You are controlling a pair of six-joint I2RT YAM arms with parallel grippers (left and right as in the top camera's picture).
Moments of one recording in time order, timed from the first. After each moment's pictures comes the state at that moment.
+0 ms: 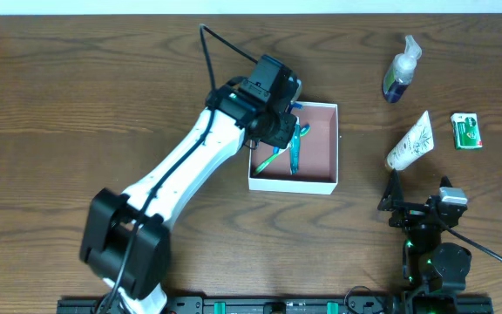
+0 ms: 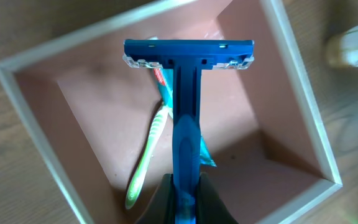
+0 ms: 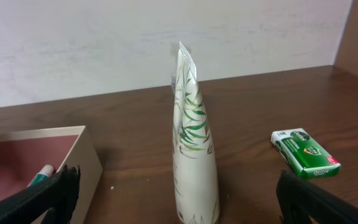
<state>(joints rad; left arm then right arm) -0.59 1.83 1.53 -0.82 0.19 -0.18 -0.04 0.01 0.01 -0.07 0.05 0.15</state>
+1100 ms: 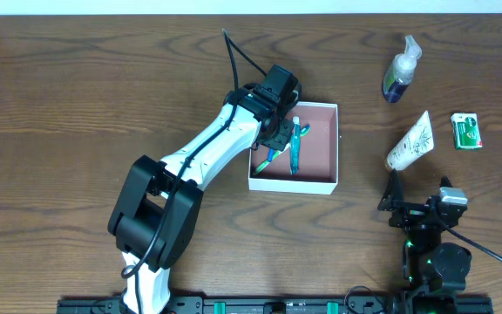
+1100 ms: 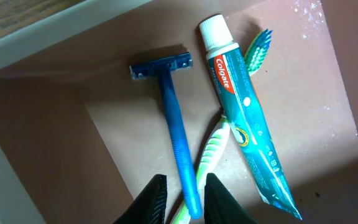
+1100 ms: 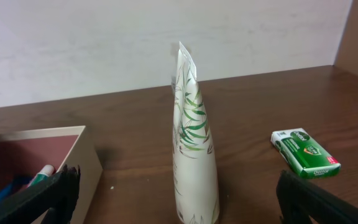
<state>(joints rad) -0.59 2.01 1.53 -0.75 0.05 -0.14 -0.04 0.01 0.01 -0.07 0.05 0.15</state>
